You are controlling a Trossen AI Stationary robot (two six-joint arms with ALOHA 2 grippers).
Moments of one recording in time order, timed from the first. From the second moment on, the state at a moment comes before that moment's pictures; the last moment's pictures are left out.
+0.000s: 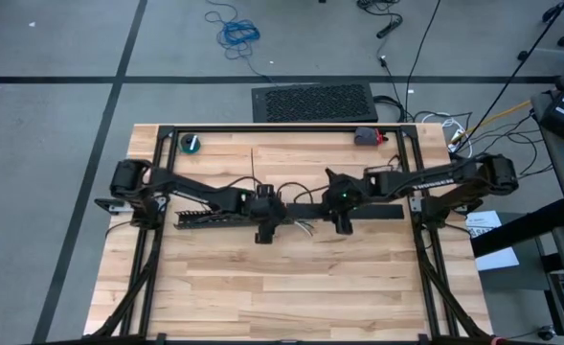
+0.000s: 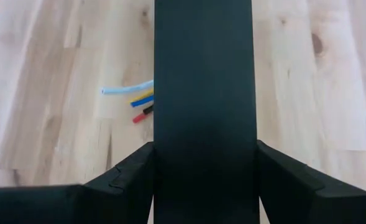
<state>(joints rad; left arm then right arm) -0.06 1.77 1.08 -0.34 -0.19 0.09 -0.06 1.37 0.74 -0.31 -0.06 -0.07</state>
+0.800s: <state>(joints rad) 0.01 1.90 1.08 -0.22 -0.14 -0.02 -0.06 1.49 0.87 -0.40 0.11 -0.19</state>
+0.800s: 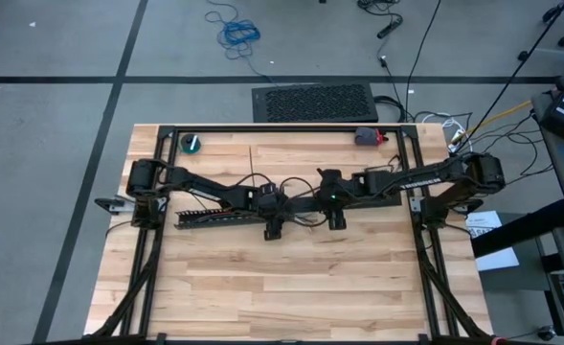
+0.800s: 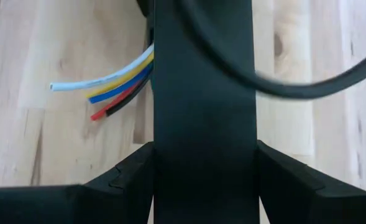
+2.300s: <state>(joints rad) 0.00 1.91 1.08 -0.22 -0.15 -0.01 -0.08 1.67 1.09 -0.66 -0.02 -0.10</state>
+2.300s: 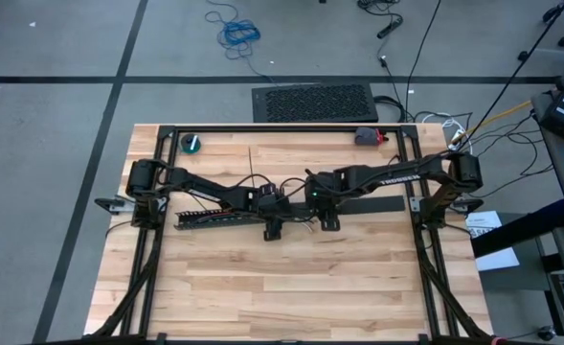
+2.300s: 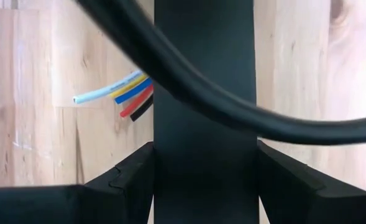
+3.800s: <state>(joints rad) -0.02 1.91 1.08 -0.22 -0.16 0.00 -0.10 1.69 1.08 -0.60 -0.06 -0.17</state>
